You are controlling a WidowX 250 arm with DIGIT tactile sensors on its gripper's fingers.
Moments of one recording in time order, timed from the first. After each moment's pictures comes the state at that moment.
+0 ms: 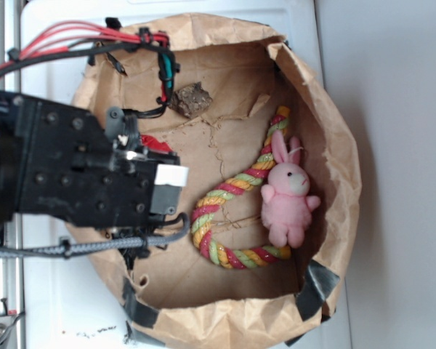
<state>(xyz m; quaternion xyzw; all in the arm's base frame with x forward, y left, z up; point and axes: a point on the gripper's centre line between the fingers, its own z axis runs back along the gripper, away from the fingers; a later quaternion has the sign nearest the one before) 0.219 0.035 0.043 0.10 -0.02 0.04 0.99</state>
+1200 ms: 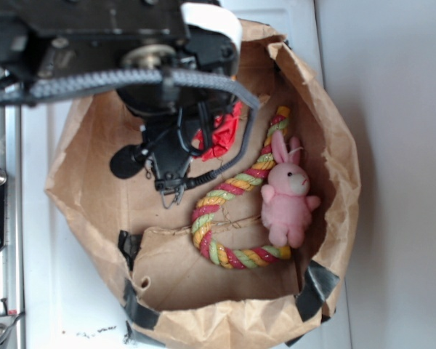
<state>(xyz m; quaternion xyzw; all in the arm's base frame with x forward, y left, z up) 0.256 0.062 0.137 0.01 -0.11 0.08 0.99</state>
